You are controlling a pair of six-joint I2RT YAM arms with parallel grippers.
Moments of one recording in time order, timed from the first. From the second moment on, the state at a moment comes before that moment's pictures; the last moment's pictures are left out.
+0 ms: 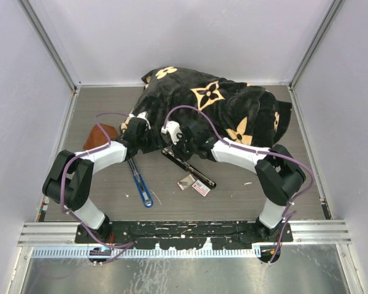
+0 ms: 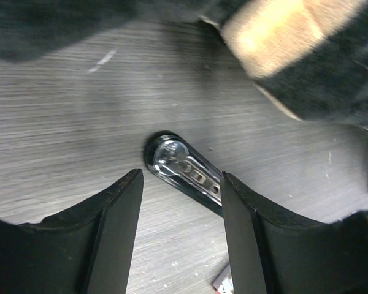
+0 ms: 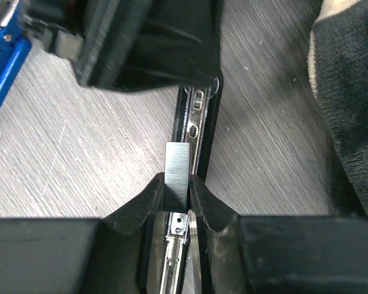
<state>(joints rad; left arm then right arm) -0.44 1.62 0.89 0.01 0.13 -0.66 0.77 1.71 1.11 -0.13 -0.19 -0.18</state>
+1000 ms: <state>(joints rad) -0.39 1.57 0.86 0.00 0.05 -0.64 0.74 2.01 1.52 -0.55 -0.20 -0.07</state>
